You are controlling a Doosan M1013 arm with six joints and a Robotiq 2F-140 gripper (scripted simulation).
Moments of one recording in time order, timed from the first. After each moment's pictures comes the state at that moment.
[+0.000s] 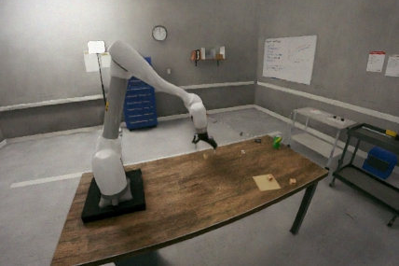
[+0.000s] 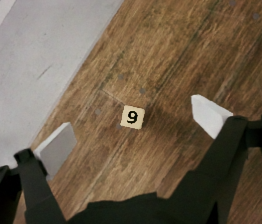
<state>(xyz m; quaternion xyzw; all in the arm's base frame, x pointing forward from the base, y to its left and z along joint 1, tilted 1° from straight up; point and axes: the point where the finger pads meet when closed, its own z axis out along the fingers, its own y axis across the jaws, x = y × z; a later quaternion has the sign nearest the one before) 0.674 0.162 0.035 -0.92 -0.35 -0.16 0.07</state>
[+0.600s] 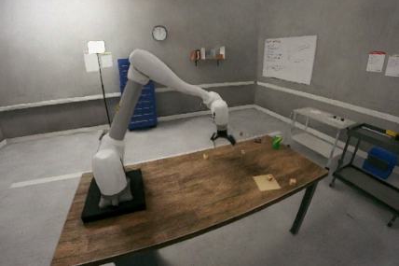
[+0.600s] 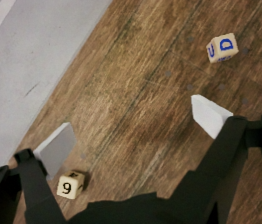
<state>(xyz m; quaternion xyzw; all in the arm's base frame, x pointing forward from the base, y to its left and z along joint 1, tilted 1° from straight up) 0.819 0.128 0.042 -0.92 -0.35 -0.16 0.07</state>
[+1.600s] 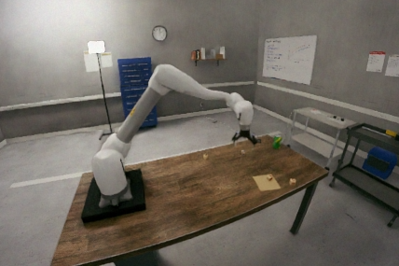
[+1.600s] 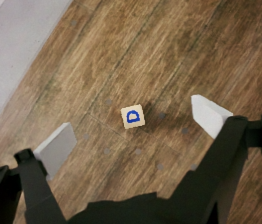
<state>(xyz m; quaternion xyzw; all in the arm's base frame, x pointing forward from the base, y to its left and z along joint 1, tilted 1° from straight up) 0.977 0.064 0.029 -0.92 -0.35 -0.16 0.07</state>
